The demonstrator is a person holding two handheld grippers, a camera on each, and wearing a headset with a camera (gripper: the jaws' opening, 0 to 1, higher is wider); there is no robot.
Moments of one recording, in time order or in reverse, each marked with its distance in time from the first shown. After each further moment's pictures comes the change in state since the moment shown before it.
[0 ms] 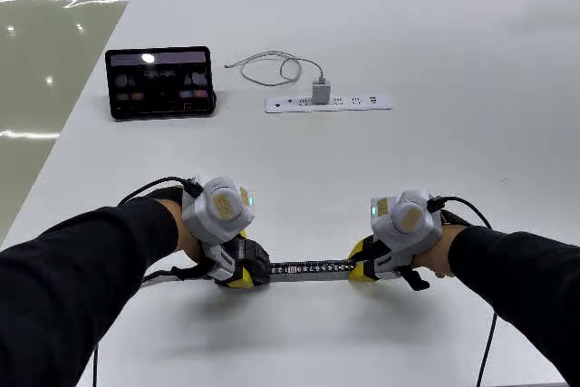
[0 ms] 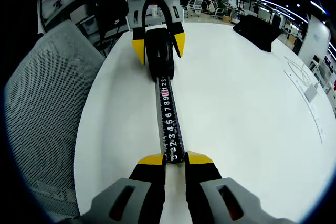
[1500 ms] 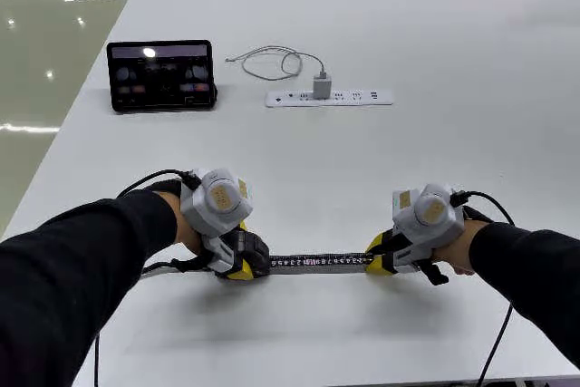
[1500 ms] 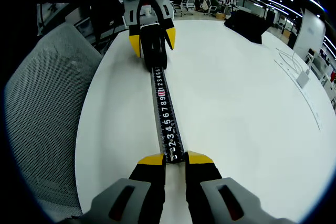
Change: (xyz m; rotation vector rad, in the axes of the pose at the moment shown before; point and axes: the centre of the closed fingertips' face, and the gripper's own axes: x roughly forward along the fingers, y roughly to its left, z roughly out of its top) left arm 0.000 0.000 0.001 -0.010 -0.017 0.009; right arm -0.019 -0.005 -0.025 0.044 0.007 -0.027
